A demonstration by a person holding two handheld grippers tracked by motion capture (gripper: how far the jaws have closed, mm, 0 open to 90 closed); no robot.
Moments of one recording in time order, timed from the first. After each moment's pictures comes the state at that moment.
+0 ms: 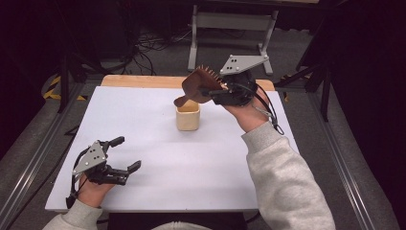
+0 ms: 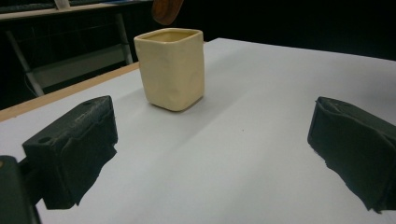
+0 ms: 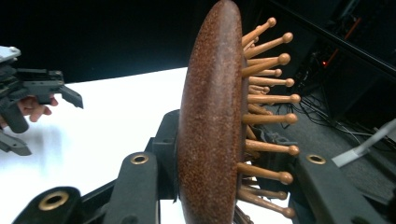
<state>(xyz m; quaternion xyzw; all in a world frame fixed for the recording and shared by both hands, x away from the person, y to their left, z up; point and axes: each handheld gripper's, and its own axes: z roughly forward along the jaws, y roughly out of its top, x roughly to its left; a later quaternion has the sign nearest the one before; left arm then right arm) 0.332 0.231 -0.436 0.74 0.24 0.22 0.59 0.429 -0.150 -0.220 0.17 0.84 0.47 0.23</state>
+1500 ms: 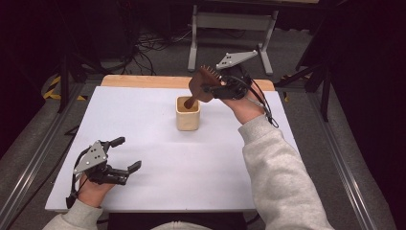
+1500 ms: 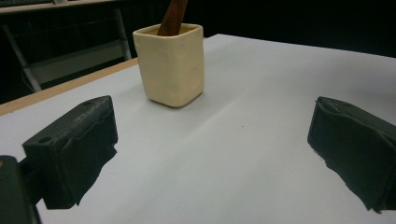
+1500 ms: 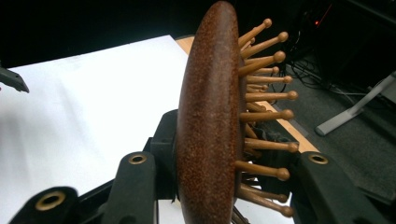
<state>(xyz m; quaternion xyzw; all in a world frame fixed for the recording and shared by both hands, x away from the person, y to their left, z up) 0.333 0.231 -0.438 0.74 0.25 0.21 0.58 0.475 -0.150 -0.246 0.22 0.85 0.42 0.21</state>
